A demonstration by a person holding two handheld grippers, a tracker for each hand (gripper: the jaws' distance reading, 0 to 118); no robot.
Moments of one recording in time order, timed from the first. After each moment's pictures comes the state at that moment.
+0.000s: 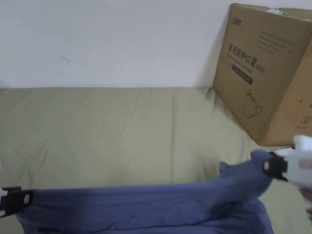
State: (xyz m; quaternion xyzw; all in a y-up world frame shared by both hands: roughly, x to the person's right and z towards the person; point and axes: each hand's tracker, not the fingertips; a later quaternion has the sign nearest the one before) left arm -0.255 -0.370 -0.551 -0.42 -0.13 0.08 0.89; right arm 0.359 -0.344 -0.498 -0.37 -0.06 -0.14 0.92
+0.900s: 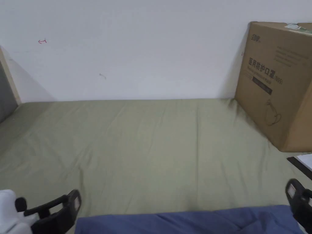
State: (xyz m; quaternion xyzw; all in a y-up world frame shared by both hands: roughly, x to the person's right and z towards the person) left arm -0.234 -0.306 -0.345 -0.12 -0.07 0.11 0.98; right arm 0.232 -0.308 -0.304 0.01 -0.08 -0.04 1.00
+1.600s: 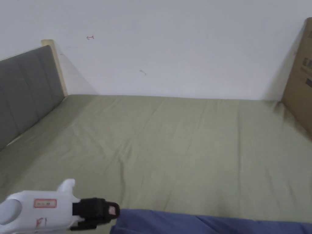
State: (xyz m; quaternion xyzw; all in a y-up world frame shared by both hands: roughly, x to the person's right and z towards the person) left arm -0.359 -0.400 -0.471 -0.48 -0.24 0.36 0.76; right arm 0.174 -0.298 -0.309 -0.10 0.01 0.00 0.99
